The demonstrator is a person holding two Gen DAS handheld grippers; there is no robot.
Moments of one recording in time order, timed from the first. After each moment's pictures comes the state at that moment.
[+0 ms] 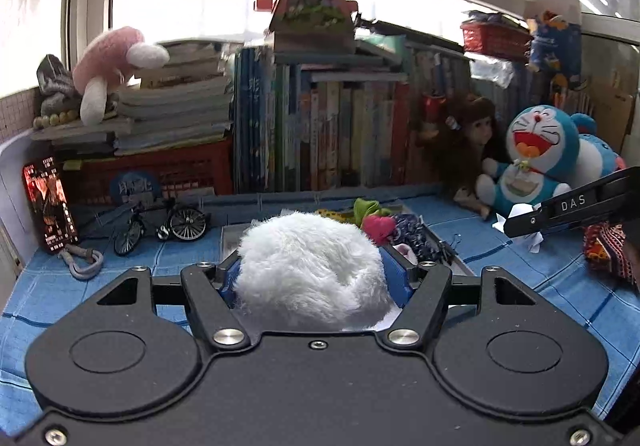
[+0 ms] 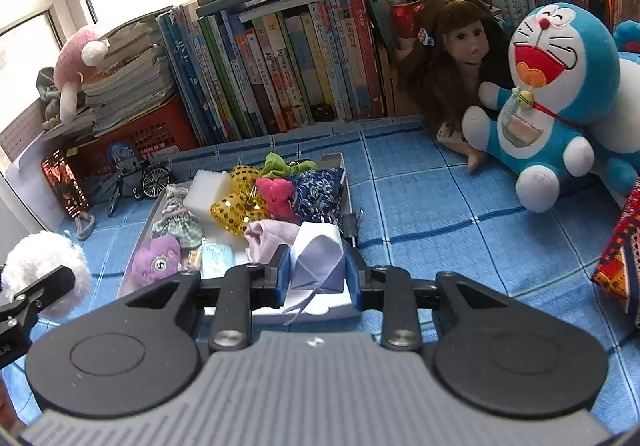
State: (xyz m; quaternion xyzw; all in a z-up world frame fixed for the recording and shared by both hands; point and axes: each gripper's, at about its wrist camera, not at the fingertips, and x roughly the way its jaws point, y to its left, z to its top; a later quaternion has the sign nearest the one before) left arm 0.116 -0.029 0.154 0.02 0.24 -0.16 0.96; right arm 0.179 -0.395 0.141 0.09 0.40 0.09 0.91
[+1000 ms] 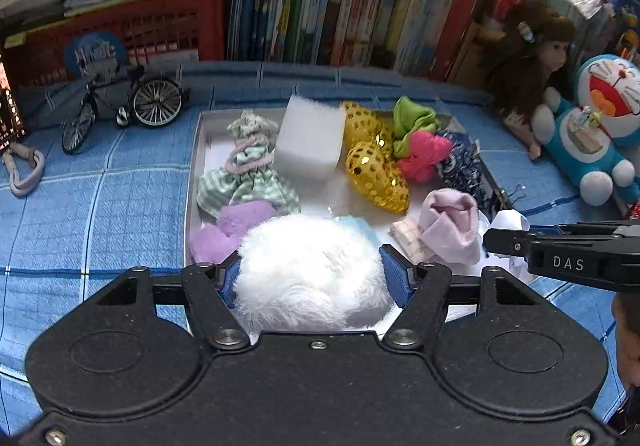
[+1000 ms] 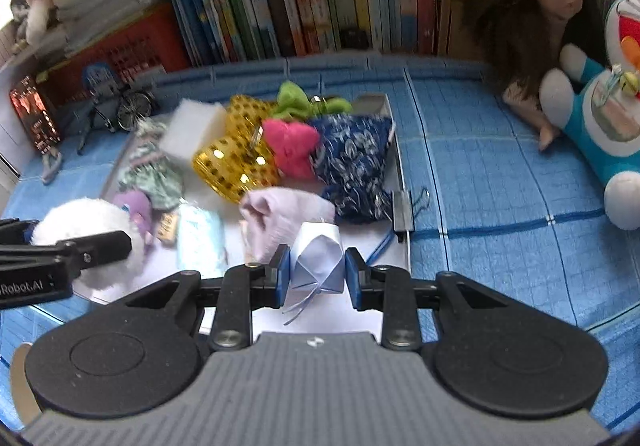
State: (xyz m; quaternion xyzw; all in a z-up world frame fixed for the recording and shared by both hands) left arm 0.264 -0.052 0.089 -0.01 0.46 -0.13 0.88; right arm 0.261 -0.344 0.068 0.02 0.50 0.11 0.86
